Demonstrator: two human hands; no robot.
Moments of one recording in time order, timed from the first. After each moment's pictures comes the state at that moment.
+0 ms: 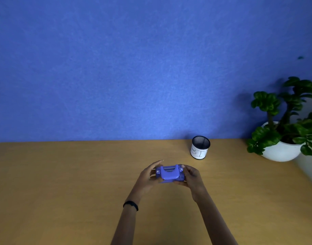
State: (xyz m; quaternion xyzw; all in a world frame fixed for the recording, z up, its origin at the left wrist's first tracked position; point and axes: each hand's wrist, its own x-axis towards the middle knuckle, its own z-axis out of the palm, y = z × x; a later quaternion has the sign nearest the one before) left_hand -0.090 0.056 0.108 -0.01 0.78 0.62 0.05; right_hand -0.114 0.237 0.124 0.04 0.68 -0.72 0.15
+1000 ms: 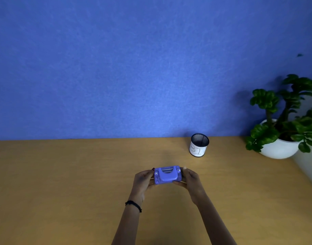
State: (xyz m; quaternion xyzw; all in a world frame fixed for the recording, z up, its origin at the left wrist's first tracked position) left_hand -0.083 0.068 0.100 -0.29 0.62 0.73 0.05; right_hand -0.111 0.243 0.092 0.04 0.65 -0.74 0.18
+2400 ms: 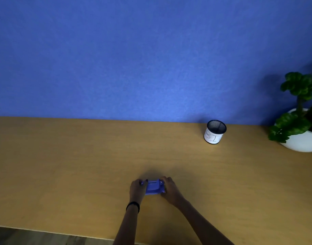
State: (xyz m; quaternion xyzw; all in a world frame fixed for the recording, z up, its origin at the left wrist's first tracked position) left_hand -0.020 0.017 -0.003 -0.35 0.82 0.44 0.07; right_hand -0.065 0.162 -0.014 -0.19 0.88 -0.34 0.26
